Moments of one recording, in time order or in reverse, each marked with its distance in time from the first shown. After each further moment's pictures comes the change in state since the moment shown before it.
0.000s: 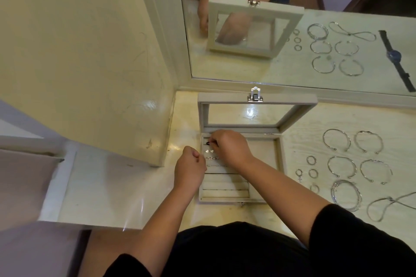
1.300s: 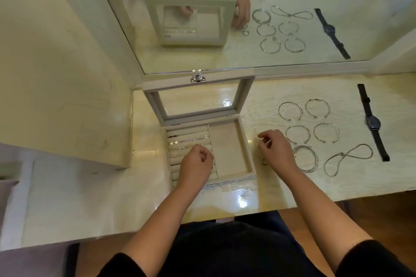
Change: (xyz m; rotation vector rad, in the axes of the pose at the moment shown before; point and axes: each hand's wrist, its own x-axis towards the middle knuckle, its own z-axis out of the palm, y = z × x) left_hand -0.046 0.023 0.056 -0.031 -0.245 0.231; right_hand -0.127 0.132 -0.014 0.387 0.374 0.546
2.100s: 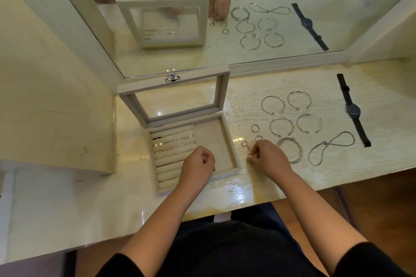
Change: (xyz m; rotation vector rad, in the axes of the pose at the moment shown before) left_hand -0.008 0.011 0.028 0.026 -0.129 0.033; right_hand -0.021 0.021 -0.011 -0.240 -0.215 0.119
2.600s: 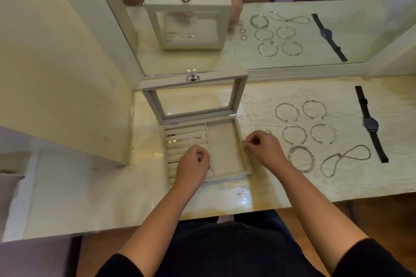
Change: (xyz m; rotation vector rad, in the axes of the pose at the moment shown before) left_hand -0.007 -0.007 -0.024 -0.045 0.158 -0.029; right_hand 0.012 -0.045 -0.008 0.345 0.040 -0.122
